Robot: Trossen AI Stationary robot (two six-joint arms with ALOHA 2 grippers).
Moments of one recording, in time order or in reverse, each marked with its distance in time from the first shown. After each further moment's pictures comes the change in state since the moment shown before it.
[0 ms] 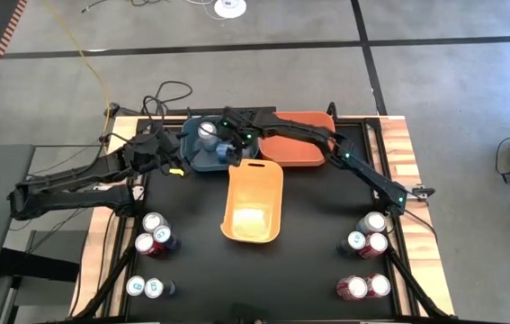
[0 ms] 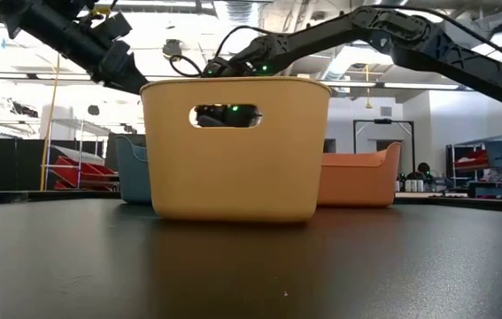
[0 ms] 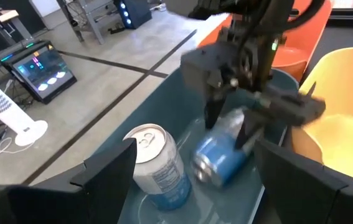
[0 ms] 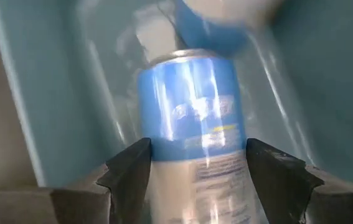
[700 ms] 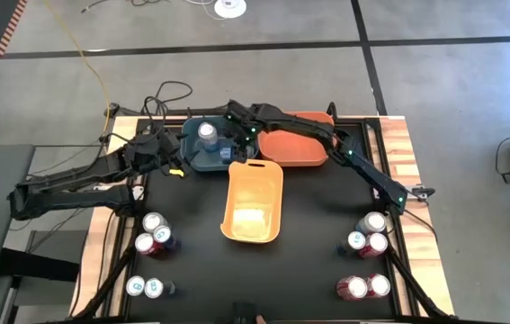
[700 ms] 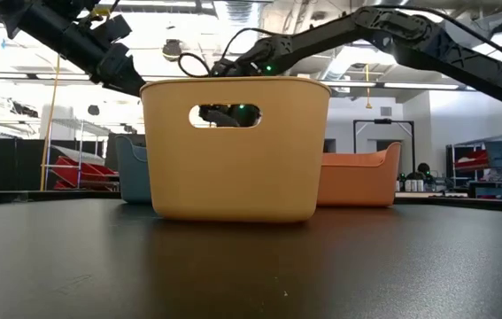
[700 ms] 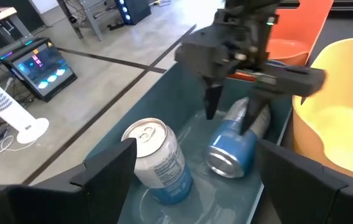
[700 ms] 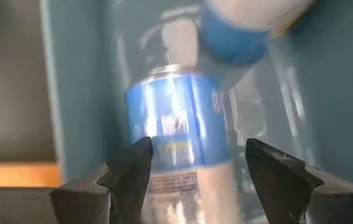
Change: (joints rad) left arm 0.000 0.000 0.000 -0.017 -0.002 0.007; right arm -0.028 -0.021 -0.021 -0.038 -0.102 -0.169
